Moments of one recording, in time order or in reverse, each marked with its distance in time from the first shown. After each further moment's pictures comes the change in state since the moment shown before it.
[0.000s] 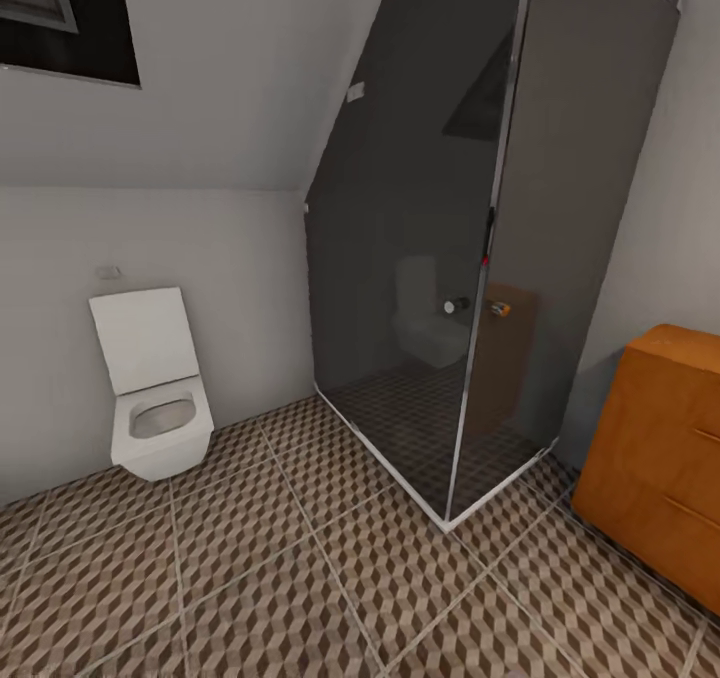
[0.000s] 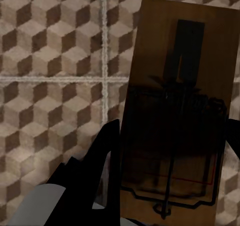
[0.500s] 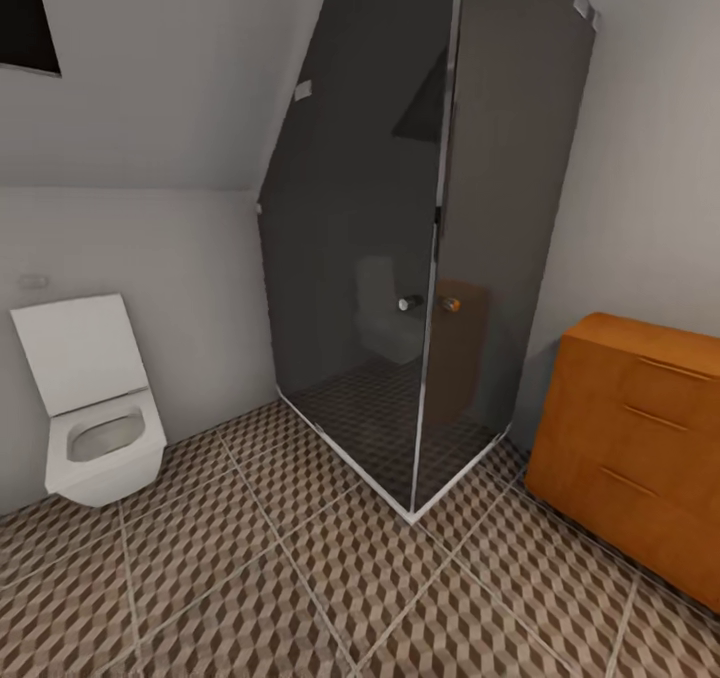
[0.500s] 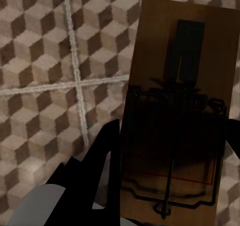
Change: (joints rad) left arm 0.000 0.000 0.001 0.000 0.000 0.000 0.000; right arm 0.000 0.000 0.000 0.000 0.000 0.000 0.000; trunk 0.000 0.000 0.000
